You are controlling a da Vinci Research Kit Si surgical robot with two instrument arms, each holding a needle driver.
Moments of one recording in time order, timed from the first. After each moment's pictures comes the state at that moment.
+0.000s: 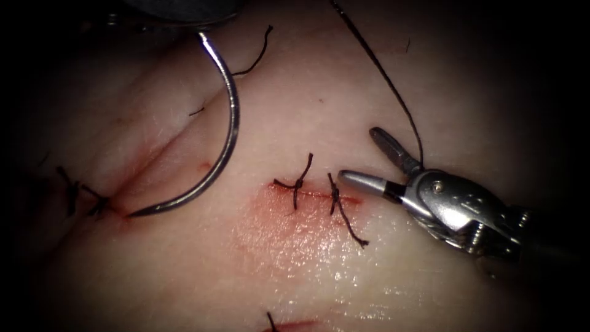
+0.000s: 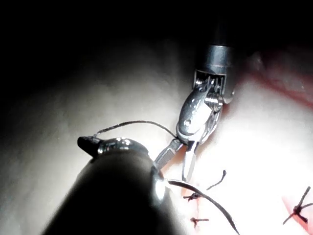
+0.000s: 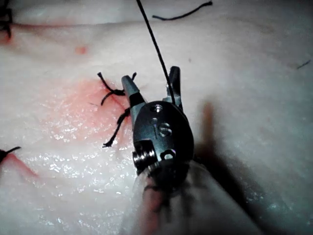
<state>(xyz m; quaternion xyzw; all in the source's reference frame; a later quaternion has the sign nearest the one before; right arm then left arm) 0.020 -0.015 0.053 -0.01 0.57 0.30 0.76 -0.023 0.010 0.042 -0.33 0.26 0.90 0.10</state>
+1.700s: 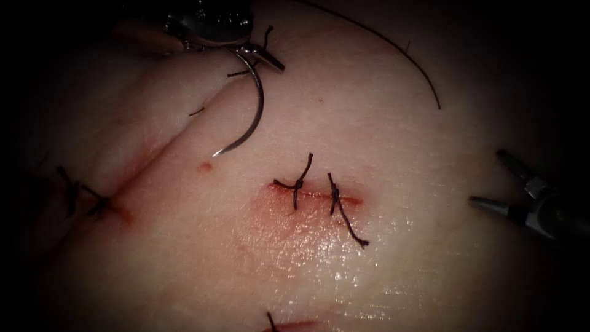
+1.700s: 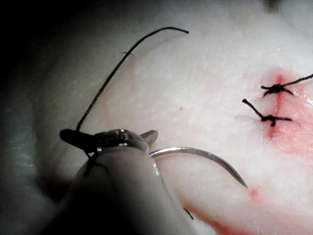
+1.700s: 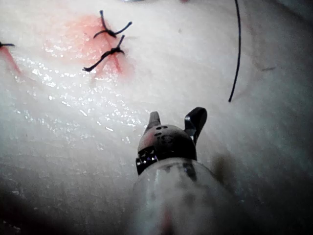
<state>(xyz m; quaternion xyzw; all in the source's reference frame) 0.007 -0.016 0.051 -0.14 0.43 0.18 0.87 -0.019 0.012 0.070 -0.38 0.04 0.91 0.13</state>
